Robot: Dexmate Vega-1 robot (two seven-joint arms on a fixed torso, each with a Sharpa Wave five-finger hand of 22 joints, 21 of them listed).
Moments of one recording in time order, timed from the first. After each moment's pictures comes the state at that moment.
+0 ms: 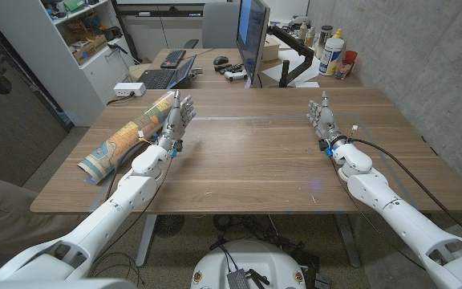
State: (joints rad) left arm 0.85 0.50 0.37 -1.32 -0.64 -0.29 -0.01; left_hand 0.19 -0.02 -0.30 0.09 0.49 0.05 -0.16 0.19 0.18 0.02 -0.07 0.19 0.18 -0.02 -0.03 0.18 0.17 0.04 0.04 0.19 0.17; right arm -0.84 -0.52 -0.37 -1.31 0.65 0.29 0.03; right_hand 0.01 0.06 -0.22 0.15 0.38 -0.05 0.07 0.18 0.18 -0.09 0.08 0.20 0.18 -0.17 0.02 0.18 0.17 -0.10 0.03 0.19 0.17
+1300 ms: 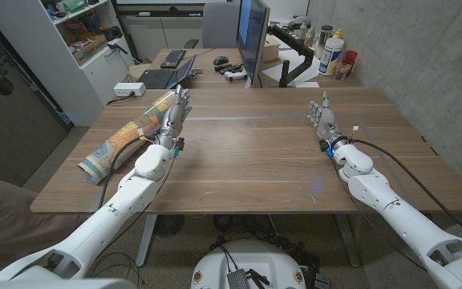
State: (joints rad) left arm 0.90 0.53 0.38 -1.47 -0.46 -0.30 0.19; left_hand 0.20 -0.01 -0.30 0.09 0.49 0.05 -0.16 0.19 0.18 0.00 -0.07 0.19 0.18 -0.08 -0.03 0.17 0.17 0.02 0.05 0.19 0.17; right arm -0.84 -0.52 -0.37 -1.30 0.65 0.29 0.03; right_hand 0.01 0.06 -0.23 0.15 0.38 -0.05 0.07 0.18 0.18 -0.09 0.08 0.20 0.18 -0.17 0.02 0.18 0.17 -0.11 0.03 0.19 0.17
